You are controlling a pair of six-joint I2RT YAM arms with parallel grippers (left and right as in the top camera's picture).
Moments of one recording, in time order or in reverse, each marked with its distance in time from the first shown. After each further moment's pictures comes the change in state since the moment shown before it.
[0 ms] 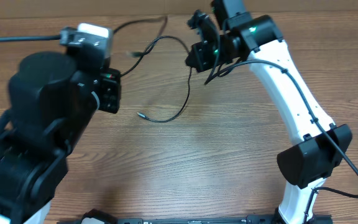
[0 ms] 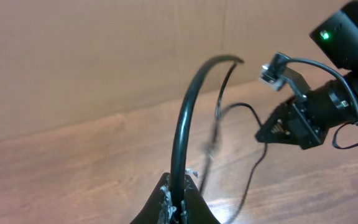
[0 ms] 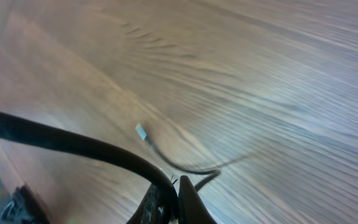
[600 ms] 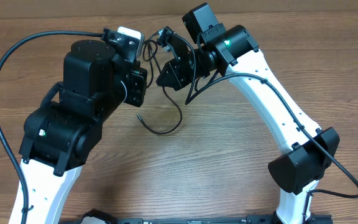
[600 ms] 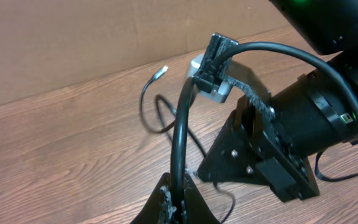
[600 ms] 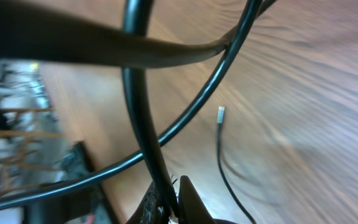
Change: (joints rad) left arm 0.000 0.057 -0.248 0.152 0.143 -0.025; right arm 0.166 0.000 0.000 -0.012 -0.144 -0.028
